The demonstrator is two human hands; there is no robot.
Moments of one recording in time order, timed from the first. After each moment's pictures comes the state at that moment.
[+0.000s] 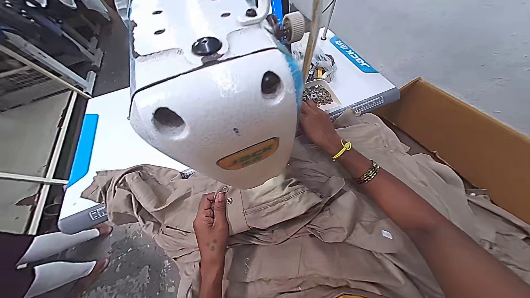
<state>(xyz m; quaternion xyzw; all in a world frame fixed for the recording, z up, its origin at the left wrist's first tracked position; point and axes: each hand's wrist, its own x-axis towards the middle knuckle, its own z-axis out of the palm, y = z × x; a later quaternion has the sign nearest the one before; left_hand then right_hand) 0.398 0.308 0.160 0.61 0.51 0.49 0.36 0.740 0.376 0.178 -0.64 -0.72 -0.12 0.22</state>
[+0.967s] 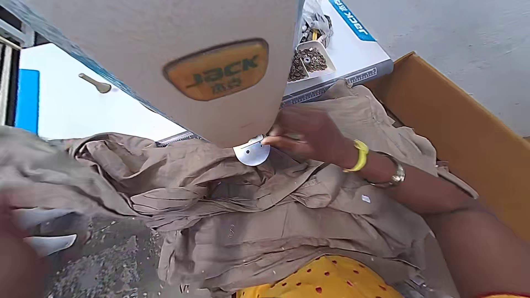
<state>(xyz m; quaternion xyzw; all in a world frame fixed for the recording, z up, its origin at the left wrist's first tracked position) 0.245 0.314 0.282 0.78 0.54 0.29 0.14 0.672 0.284 0.240 -0.44 -0.81 0.01 0.38</state>
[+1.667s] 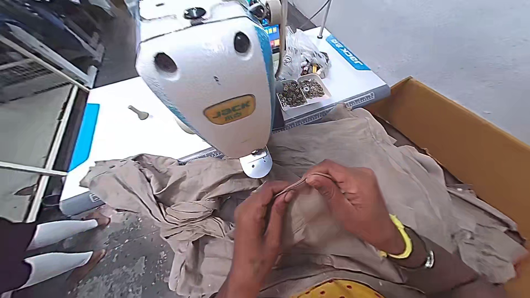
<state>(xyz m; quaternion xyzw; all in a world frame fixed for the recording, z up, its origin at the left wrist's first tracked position) 0.467 0.238 0.252 0.76 0.28 0.44 0.39 0.647 0.191 0.268 -0.52 -0.66 0.12 0.53</state>
